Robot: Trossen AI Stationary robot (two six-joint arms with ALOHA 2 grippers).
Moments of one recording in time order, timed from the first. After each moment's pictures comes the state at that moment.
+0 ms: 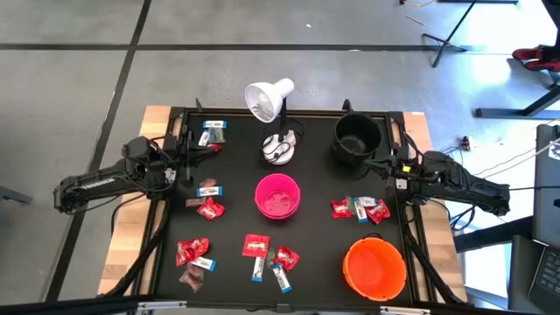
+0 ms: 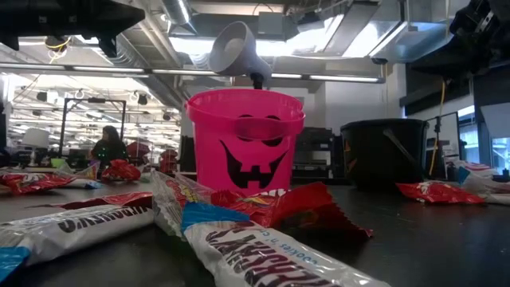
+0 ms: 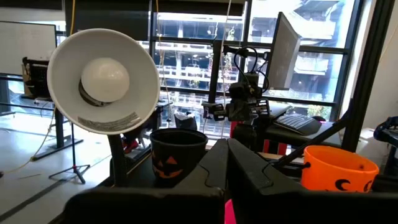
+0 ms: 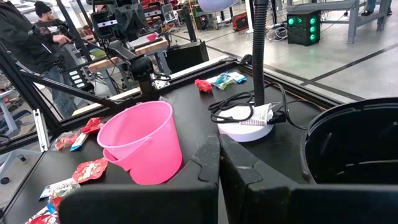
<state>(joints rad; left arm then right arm) 0.34 0.24 0.28 0.14 0.14 -0.13 -0.14 0.03 0.31 -0.42 0.09 0.28</state>
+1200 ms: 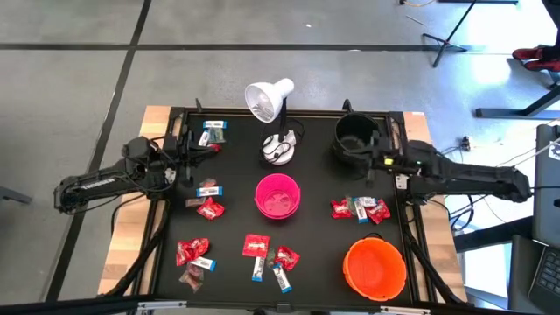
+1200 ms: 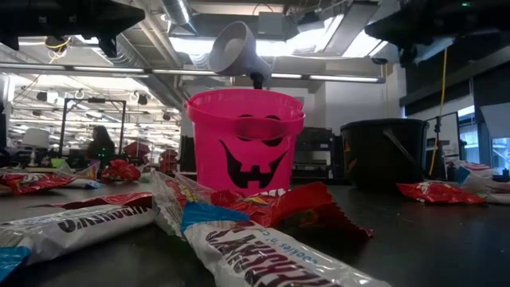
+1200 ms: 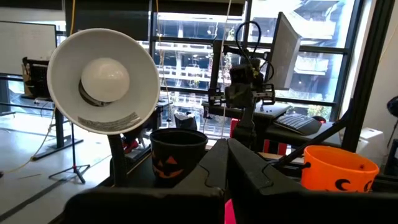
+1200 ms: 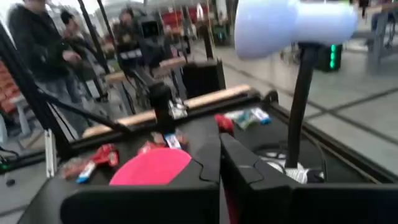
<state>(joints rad) 0.34 0.24 0.28 0.14 0.14 -0.13 -0.14 0.60 0.45 0.09 0.03 0.20</state>
